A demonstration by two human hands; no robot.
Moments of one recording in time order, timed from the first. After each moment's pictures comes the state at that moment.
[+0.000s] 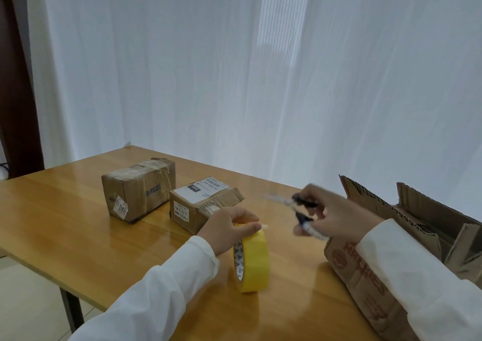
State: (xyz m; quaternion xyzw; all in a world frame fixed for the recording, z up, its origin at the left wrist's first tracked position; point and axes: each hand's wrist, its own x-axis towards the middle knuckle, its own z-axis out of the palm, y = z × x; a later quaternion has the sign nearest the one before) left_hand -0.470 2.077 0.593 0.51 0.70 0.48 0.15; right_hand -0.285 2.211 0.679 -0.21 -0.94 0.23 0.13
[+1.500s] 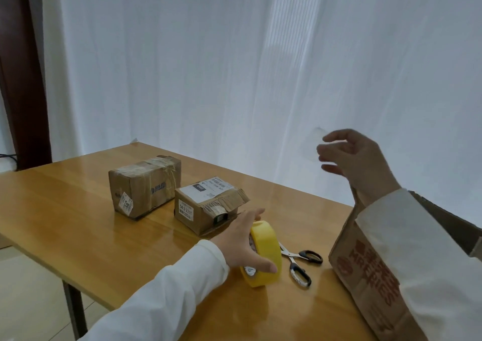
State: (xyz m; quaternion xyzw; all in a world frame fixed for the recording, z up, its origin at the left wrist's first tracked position) left_hand -0.466 2.085 0.578 0.57 0.72 0.34 0.19; right_hand -0.309 2.210 0.735 -0.18 -0.75 0.47 0.44
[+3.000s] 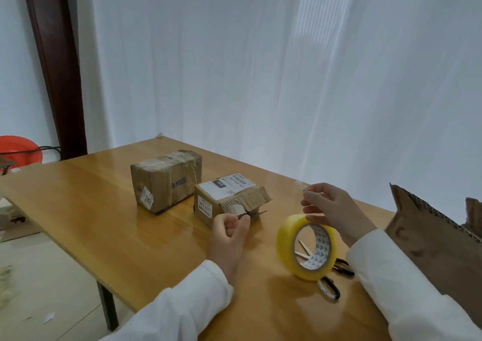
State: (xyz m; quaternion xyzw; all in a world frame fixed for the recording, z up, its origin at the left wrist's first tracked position) left_hand -0.478 2.079 0.536 0.22 0.64 0.73 0.11; right_hand -0.361 2.231 0.637 -0.24 -0.78 0.51 0.27
